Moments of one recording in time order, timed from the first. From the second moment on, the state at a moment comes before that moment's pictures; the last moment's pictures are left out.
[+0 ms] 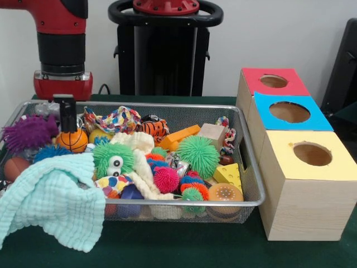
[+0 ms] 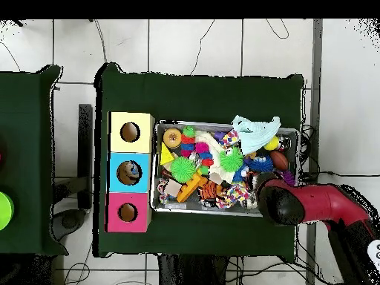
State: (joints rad) arm -1.03 -0.66 0.61 1.81 -0.89 0.44 1.78
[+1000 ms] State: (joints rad) arm -1.15 -0.62 0.88 1.84 -0.93 0.35 1.78
